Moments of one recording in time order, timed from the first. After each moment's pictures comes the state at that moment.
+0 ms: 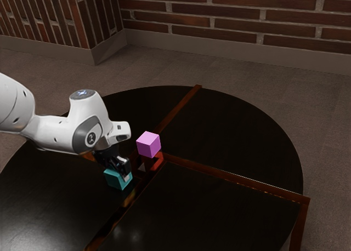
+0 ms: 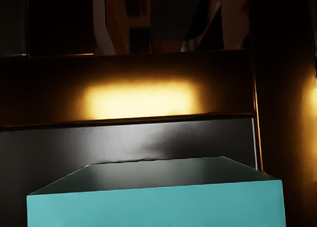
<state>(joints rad) -0.17 0.16 0.20 -2.34 -0.15 2.59 0.20</state>
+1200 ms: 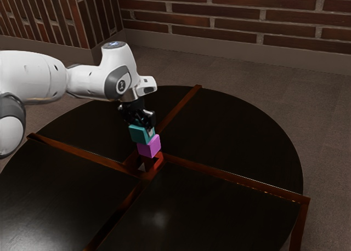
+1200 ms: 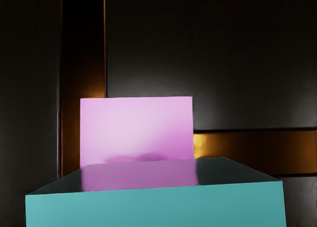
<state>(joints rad) -0.15 0.44 0.19 -1.70 -0.15 2.22 0.13</state>
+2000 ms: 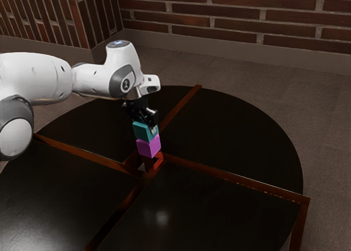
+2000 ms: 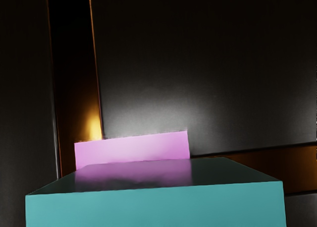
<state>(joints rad) -0.15 0.49 0.19 -1.63 -0.14 2.22 0.21</state>
